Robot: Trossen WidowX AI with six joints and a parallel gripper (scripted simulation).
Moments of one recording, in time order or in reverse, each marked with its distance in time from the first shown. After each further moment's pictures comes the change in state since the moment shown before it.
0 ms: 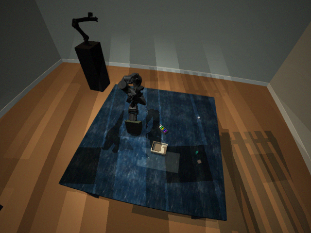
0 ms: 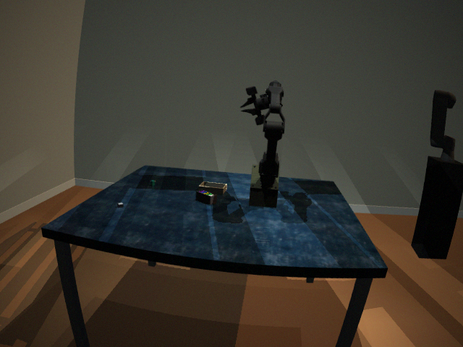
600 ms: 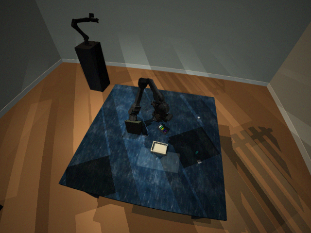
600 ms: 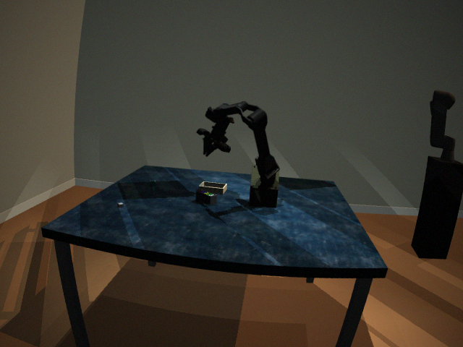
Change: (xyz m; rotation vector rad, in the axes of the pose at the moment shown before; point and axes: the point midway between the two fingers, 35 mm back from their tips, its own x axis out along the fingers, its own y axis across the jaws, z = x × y) arm 0.190 -0.138 -0.138 0.313 0.192 -0.842
